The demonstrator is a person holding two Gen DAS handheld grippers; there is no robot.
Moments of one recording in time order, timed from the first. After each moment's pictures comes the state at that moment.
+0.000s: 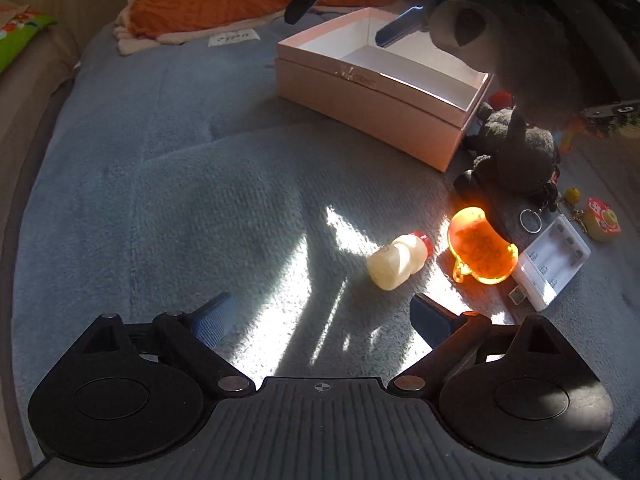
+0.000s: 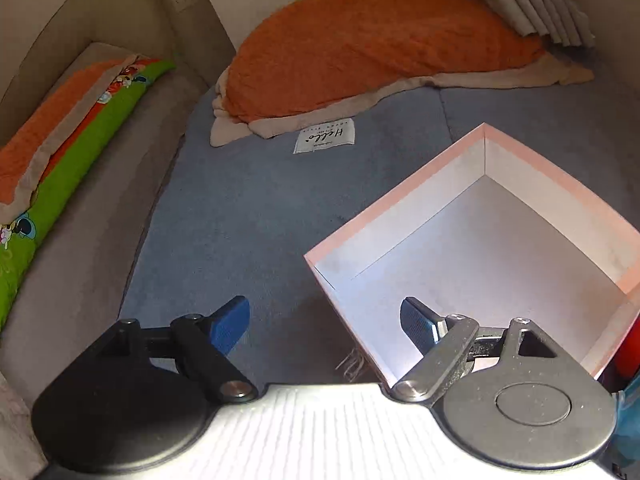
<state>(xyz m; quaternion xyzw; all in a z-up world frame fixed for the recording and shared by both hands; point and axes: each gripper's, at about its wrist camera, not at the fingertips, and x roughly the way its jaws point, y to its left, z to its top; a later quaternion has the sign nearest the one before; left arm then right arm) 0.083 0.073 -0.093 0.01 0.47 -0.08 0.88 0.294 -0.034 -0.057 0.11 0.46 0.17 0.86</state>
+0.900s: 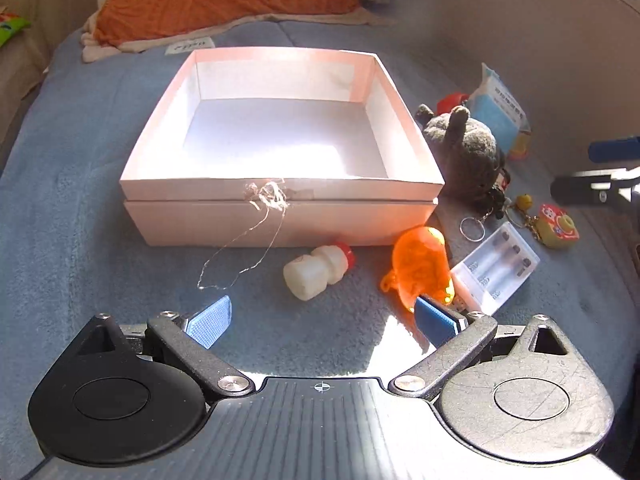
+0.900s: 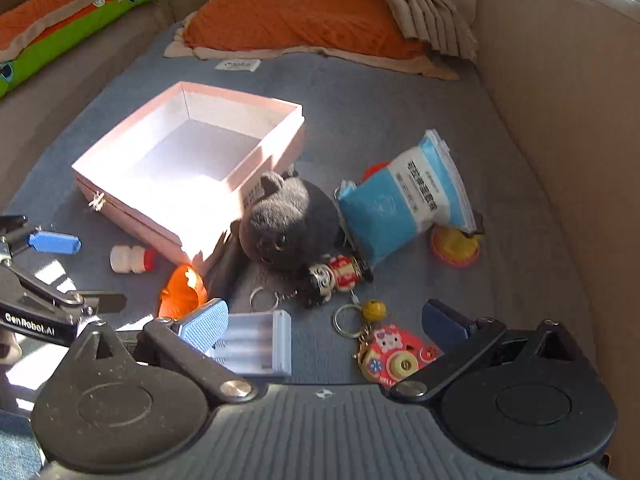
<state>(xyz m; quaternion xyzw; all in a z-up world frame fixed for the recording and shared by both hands) 0.088 0.029 -0.088 -0.01 0.46 -0.12 0.88 0.077 -0.190 -0.051 -0.09 0.46 0.09 0.88</state>
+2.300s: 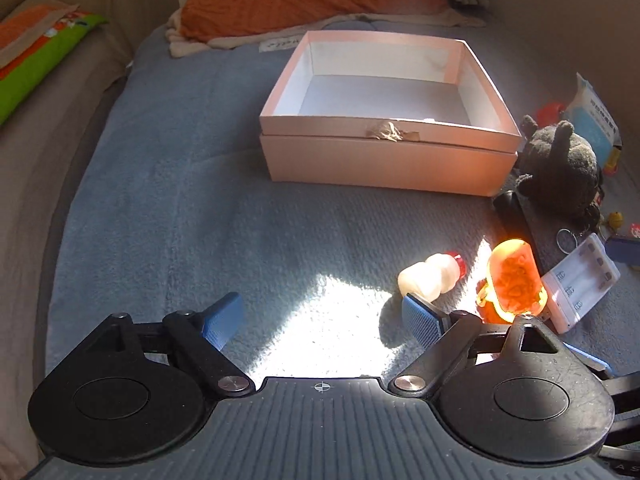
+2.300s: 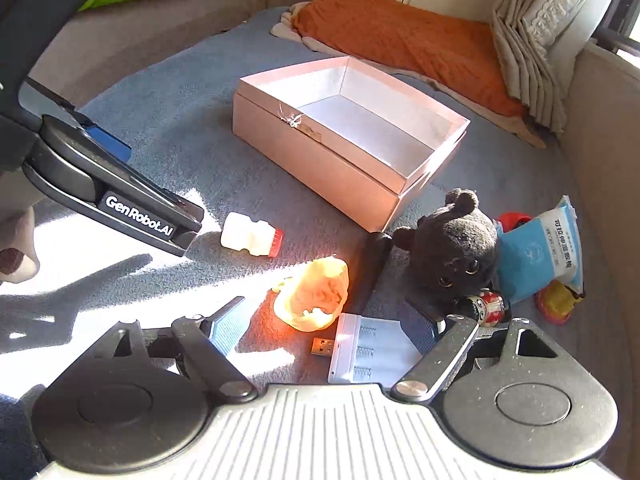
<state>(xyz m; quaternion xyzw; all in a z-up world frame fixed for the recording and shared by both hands) 0.088 0.056 -0.088 0.02 0.47 0.02 0.88 0.045 -0.058 -0.090 -0.22 0.39 0.16 0.88</state>
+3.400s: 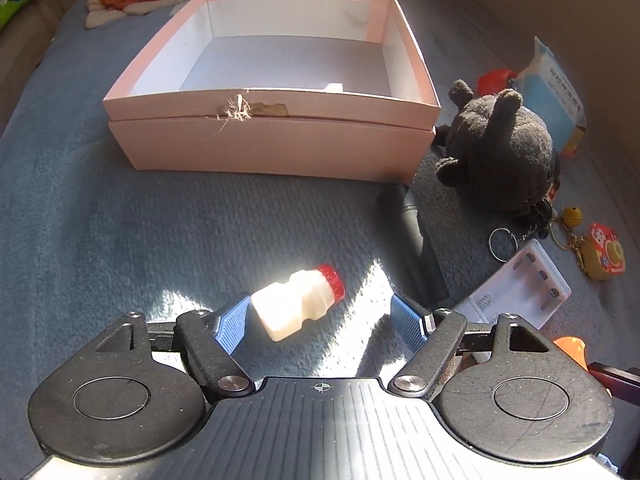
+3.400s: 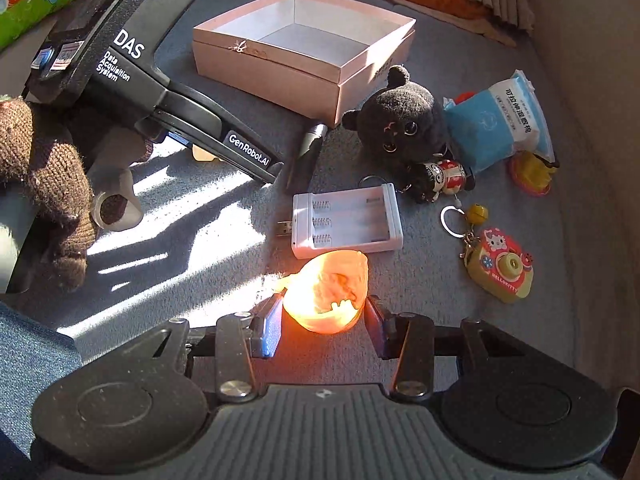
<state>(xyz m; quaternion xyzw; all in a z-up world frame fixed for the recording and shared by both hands) 0.135 -0.007 -0.117 -0.01 0.52 -0.05 0.85 0.017 -0.129 -0.081 -0.14 0.50 0.13 0.84</state>
